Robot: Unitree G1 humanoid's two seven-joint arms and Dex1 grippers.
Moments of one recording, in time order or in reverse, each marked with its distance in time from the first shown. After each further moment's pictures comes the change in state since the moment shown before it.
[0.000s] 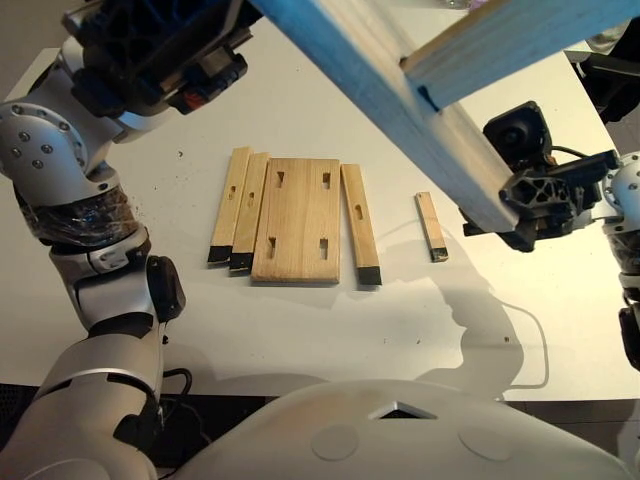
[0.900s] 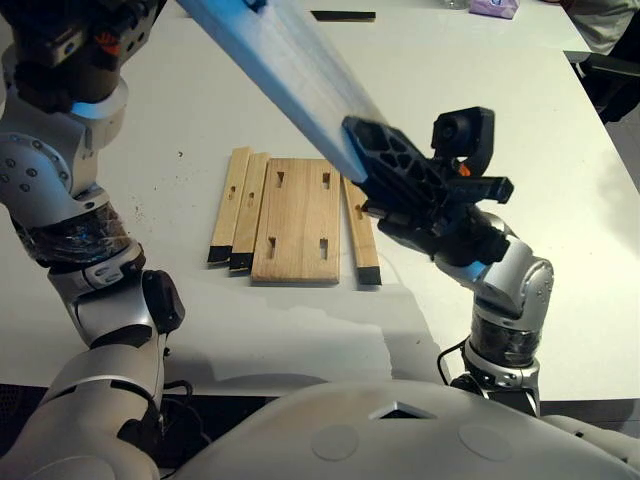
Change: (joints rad) left arm 0.095 0.005 0.103 0.034 -0.053 -0.236 0.051; right arm 0.405 0.872 -0.301 -0.613 0.020 -0.452 -1.125
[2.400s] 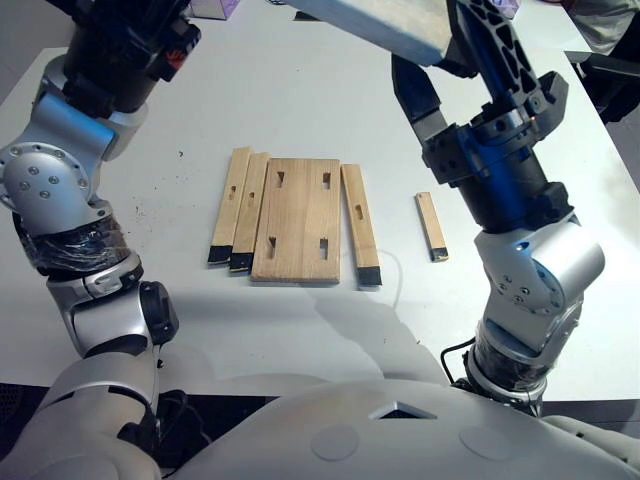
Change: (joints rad) left arm 0.042 0.025 -0.036 0.006 0.189 -0.017 0.099; right arm 0.000 -0.004 0.111 -0.257 -0.010 -0.638 -0.486
